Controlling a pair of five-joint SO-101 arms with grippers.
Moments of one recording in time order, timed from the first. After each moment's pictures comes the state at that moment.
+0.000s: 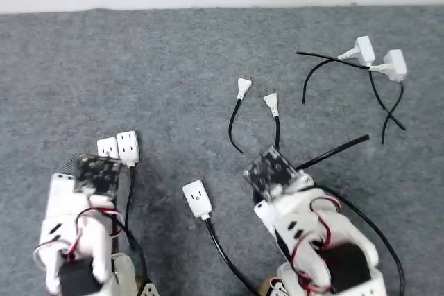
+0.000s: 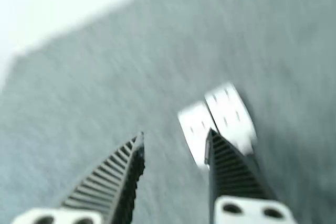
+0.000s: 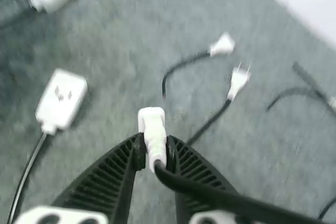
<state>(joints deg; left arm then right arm) -19.8 -103.6 80.6 63.7 -20.7 -24.8 -85.5 57.7 77.2 23.3</state>
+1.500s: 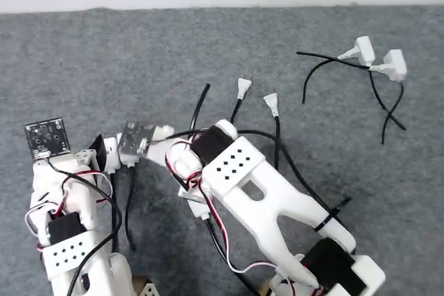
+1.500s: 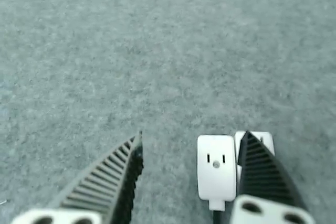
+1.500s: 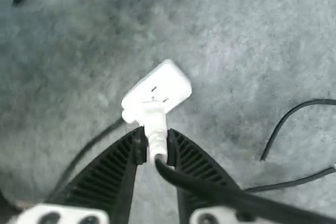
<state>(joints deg) -27.2 -64.5 79.0 32.6 1.1 -47.6 -8.4 12.8 83.1 31.4</state>
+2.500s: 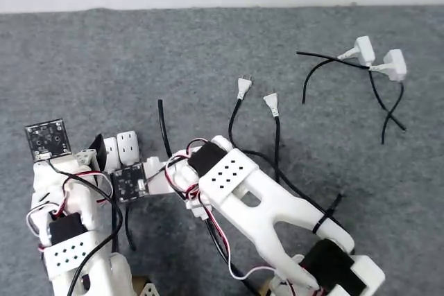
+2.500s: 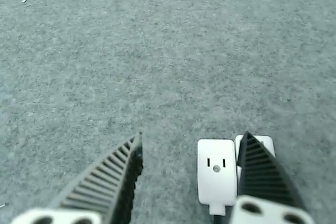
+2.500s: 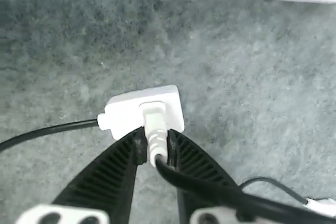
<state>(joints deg) -27.1 -64.4 80.2 30.4 1.1 -49.4 -8.4 23.6 68.3 58.8</state>
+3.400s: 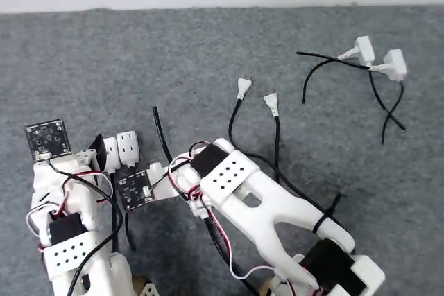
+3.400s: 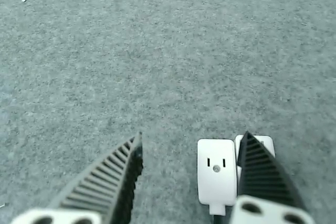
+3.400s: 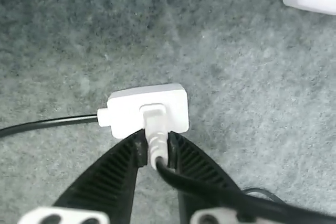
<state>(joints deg) -27.1 -64.4 80.2 30.4 1.1 -48.6 -8.4 26.5 65.2 64.9</state>
